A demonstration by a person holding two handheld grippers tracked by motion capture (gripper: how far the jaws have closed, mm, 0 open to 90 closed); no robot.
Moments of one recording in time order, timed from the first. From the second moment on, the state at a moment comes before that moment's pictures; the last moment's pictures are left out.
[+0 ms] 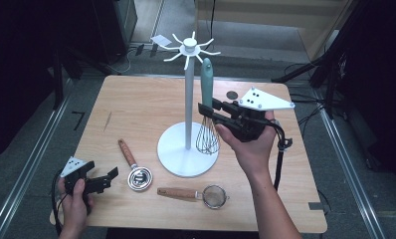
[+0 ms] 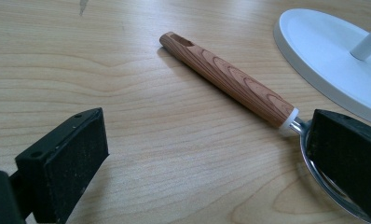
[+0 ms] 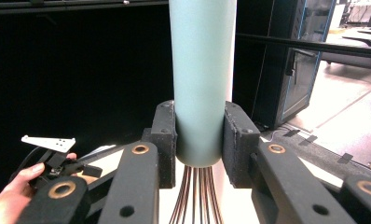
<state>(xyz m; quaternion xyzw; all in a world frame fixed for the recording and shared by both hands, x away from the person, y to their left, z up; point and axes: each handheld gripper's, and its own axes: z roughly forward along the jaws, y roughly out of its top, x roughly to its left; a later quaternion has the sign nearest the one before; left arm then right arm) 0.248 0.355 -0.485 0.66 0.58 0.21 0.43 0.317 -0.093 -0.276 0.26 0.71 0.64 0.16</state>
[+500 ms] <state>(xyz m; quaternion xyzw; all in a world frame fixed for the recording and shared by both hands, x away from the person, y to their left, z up) 0.248 0.355 -0.485 0.66 0.58 0.21 0.43 0.321 -0.087 -0.281 0.26 0.70 0.64 0.17</state>
